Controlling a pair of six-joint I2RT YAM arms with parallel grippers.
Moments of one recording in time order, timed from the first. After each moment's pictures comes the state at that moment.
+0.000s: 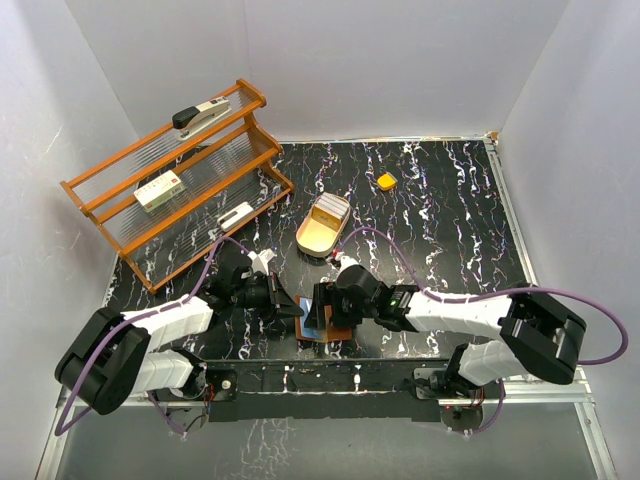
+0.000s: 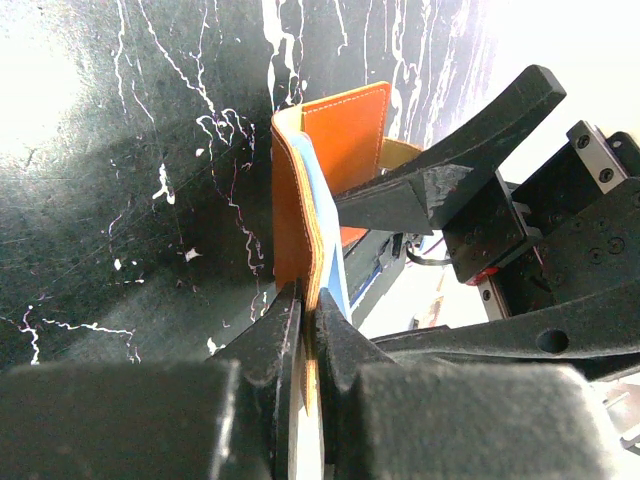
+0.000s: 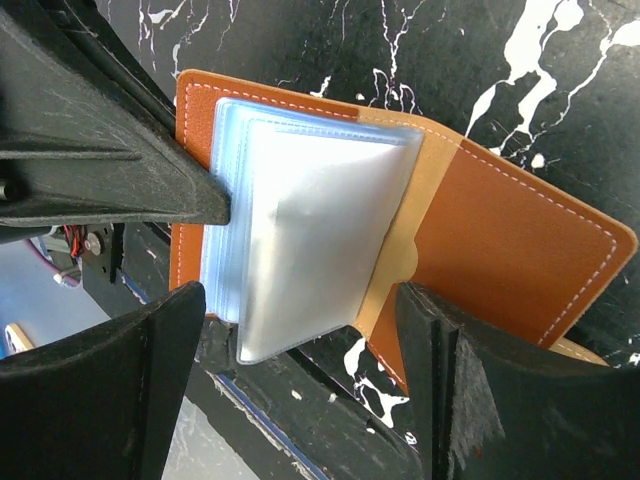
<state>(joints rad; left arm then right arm) -0.56 1.22 0.33 0.19 0.64 -0.95 1.02 1.34 0.60 0.00 -0.09 0.84</state>
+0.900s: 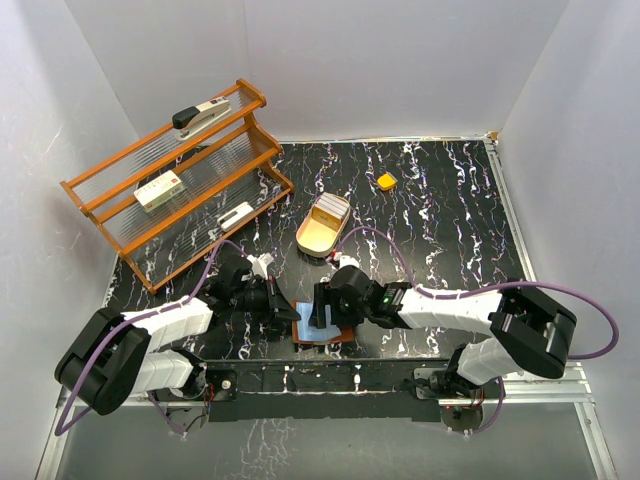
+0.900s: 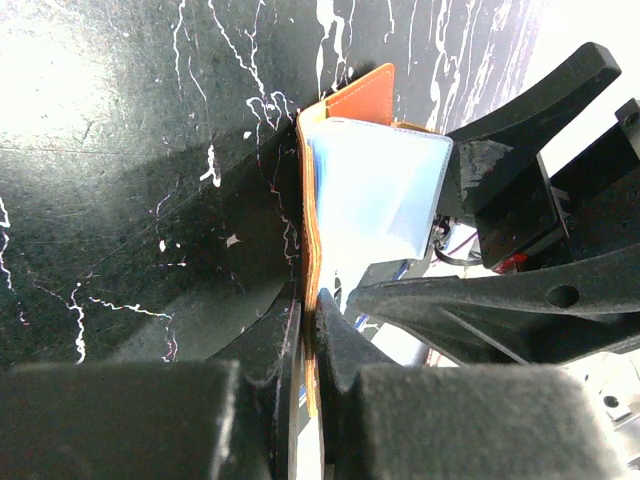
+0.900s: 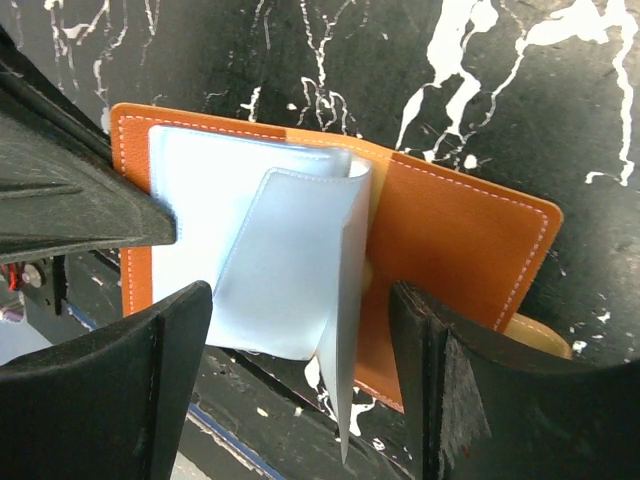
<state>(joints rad) -0.56 1.22 0.31 0.14 0.61 -0.91 1.03 1.40 0.65 -0.08 -0.01 0.84</state>
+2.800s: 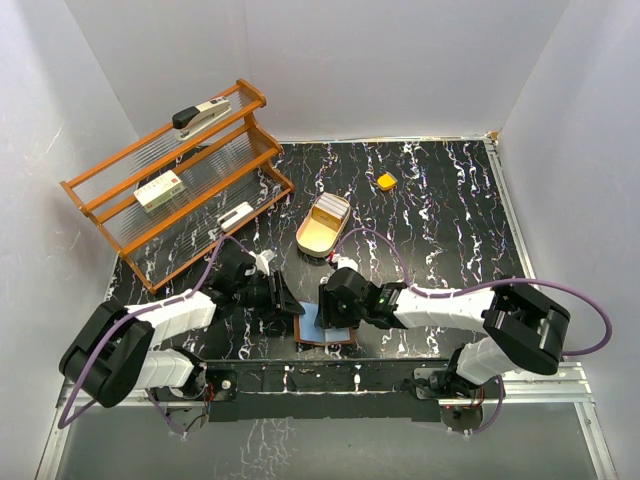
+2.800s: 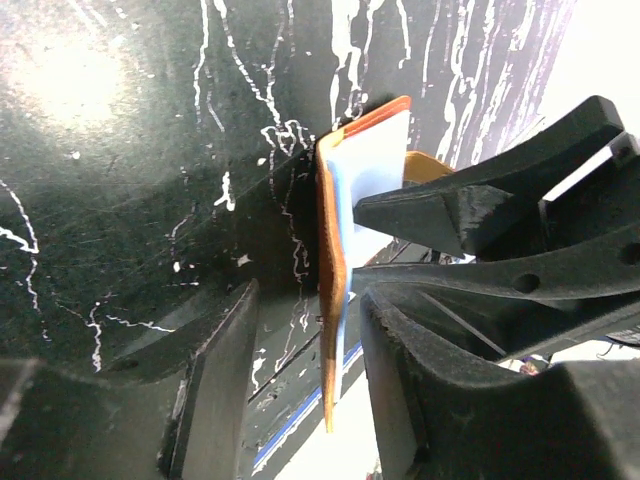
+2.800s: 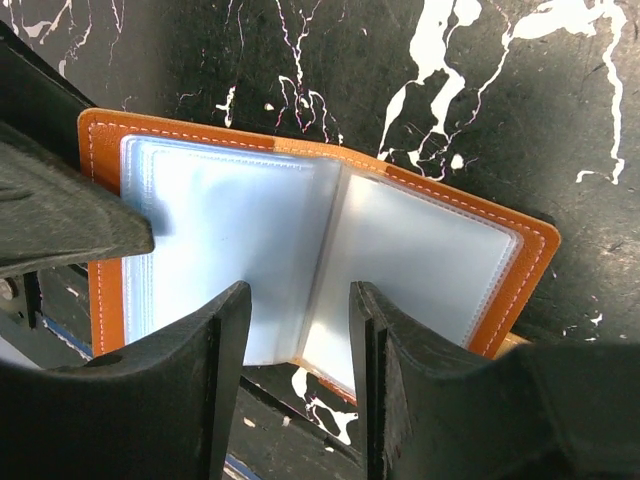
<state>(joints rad) -0.56 1.25 0.37 0.08 0.57 -0.89 1.04 1.44 0.66 -0.11 0.03 0.84</state>
